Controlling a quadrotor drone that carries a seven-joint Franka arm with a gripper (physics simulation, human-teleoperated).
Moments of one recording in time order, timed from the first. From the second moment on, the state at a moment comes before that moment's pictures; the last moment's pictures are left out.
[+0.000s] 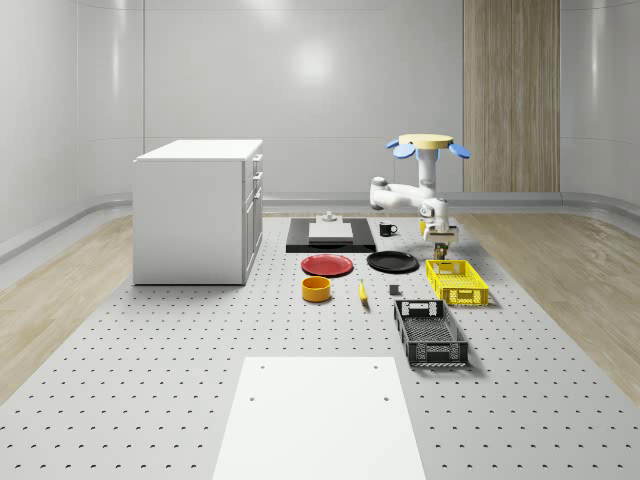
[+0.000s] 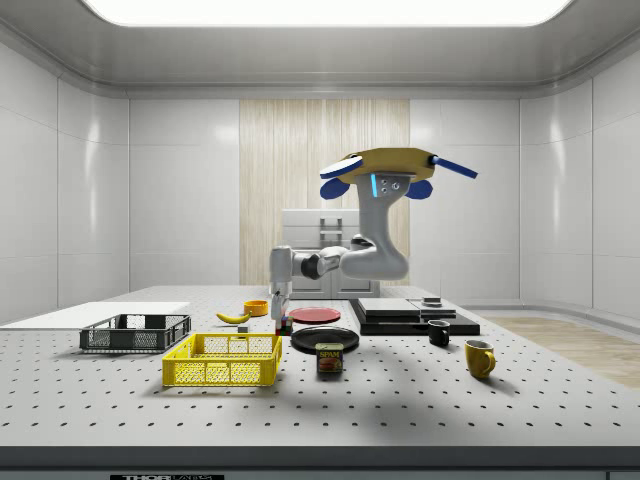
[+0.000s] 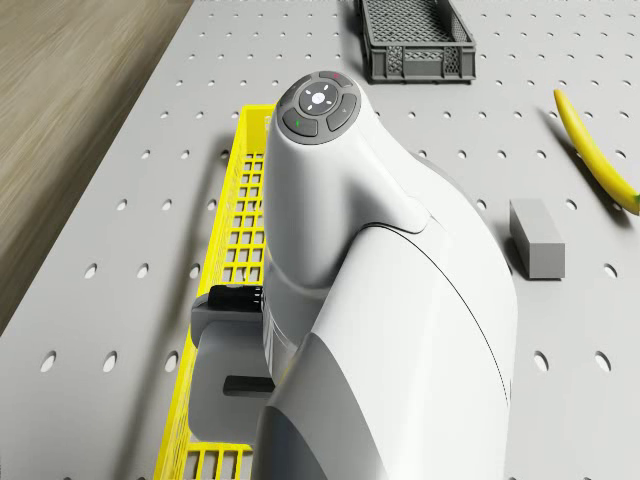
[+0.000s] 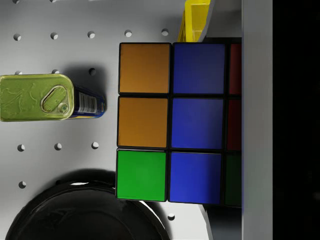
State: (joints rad) arm -1.31 -1.62 1.56 -2.75 -1.56 1.62 1.74
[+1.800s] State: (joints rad) arm -1.37 -1.63 1.54 -2.75 -1.58 1.63 1.79
